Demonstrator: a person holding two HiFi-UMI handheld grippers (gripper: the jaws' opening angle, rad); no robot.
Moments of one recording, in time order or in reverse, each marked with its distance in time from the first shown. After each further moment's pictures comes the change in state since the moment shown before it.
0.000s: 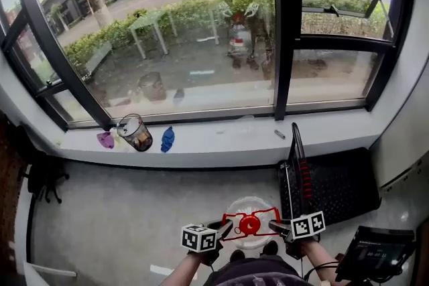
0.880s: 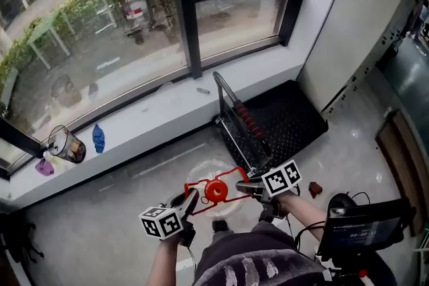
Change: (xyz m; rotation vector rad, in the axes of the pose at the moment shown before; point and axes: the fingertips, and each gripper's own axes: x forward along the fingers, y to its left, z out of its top) left arm -0.029 -0.032 0.026 0.034 -0.007 -0.288; right arm -0.028 0.055 -0.019 0.136 -0.124 -0.066
